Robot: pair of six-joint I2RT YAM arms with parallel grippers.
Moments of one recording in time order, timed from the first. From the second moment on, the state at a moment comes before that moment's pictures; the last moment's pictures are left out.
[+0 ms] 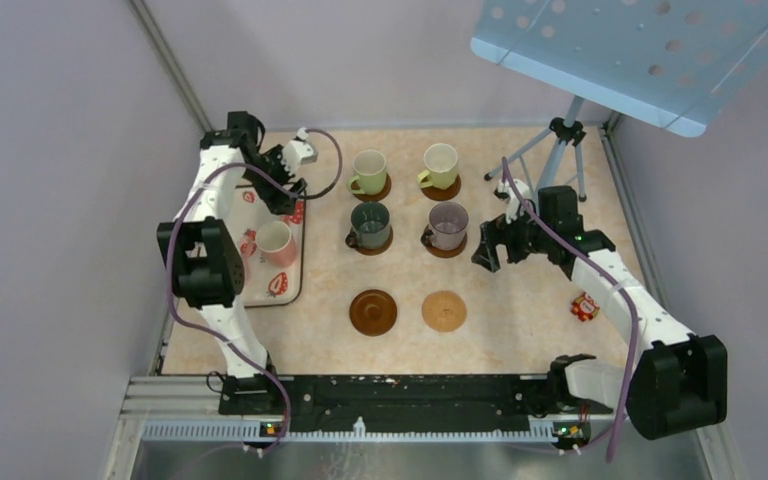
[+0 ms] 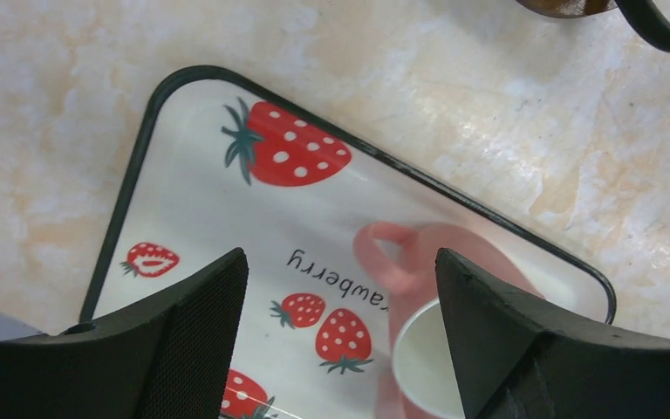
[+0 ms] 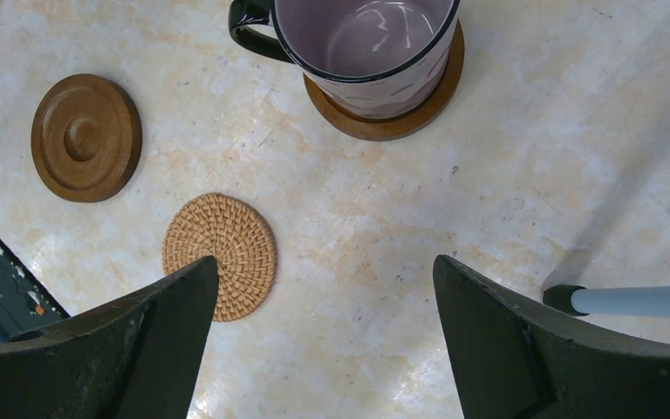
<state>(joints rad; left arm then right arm) 0.08 1.90 1.76 -1.07 0.44 1.02 0.21 1.16 0.82 -0.44 -0.50 -0.15</state>
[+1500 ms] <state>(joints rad) 0.27 1.99 1.71 -1.08 0.30 1.00 0.21 1.16 0.82 -0.44 -0.50 -0.15</state>
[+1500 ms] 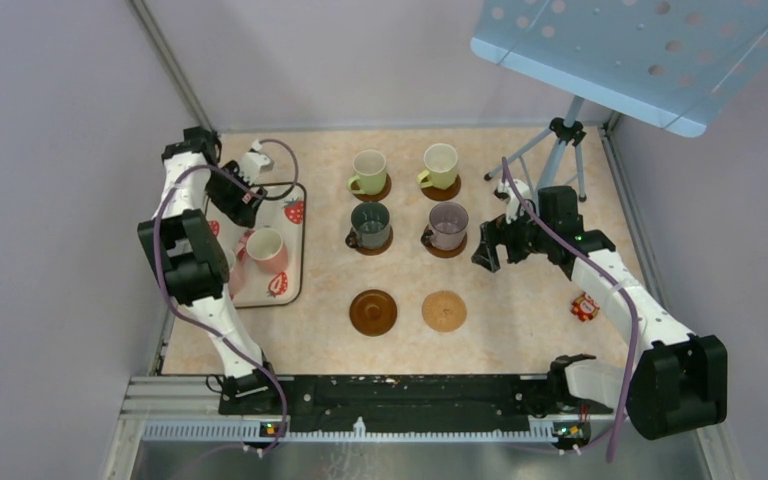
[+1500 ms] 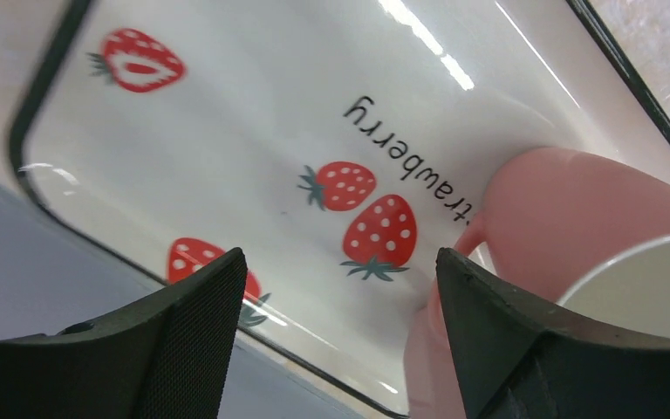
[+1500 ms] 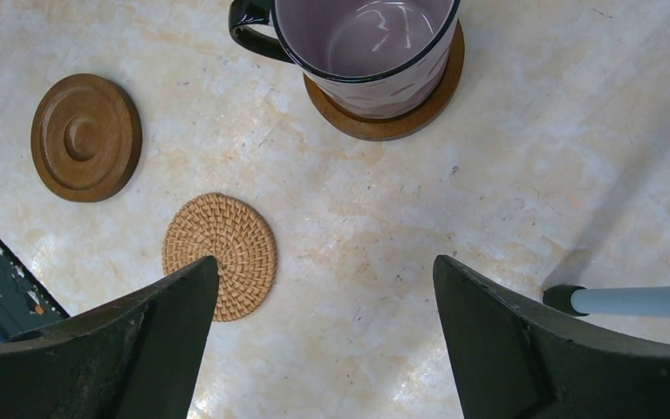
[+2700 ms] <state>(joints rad) 0.39 1.86 1.56 -1.18 0.35 1.82 0.21 1.17 0.82 -0.44 -0.51 -0.16</state>
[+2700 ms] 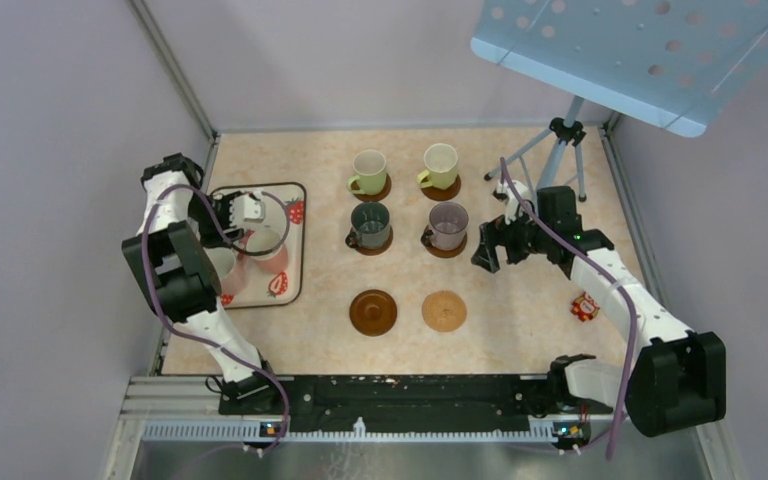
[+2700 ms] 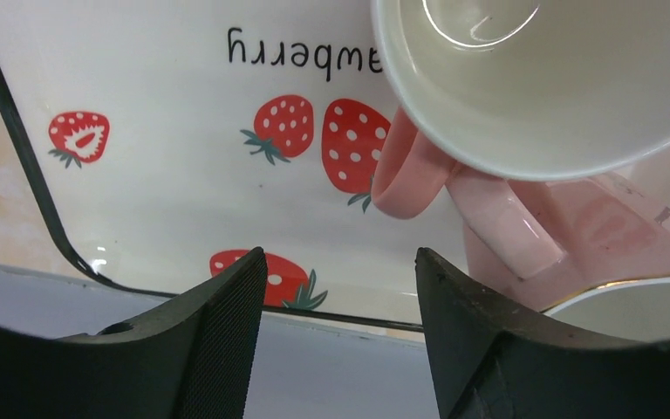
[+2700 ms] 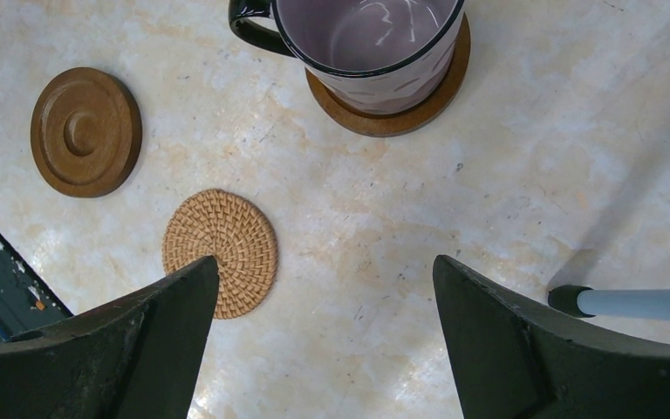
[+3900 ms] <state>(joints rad) 0.36 1.92 1.50 -1.23 0.48 1.94 0.21 1.21 0.82 -0.45 -0.50 -0.16</state>
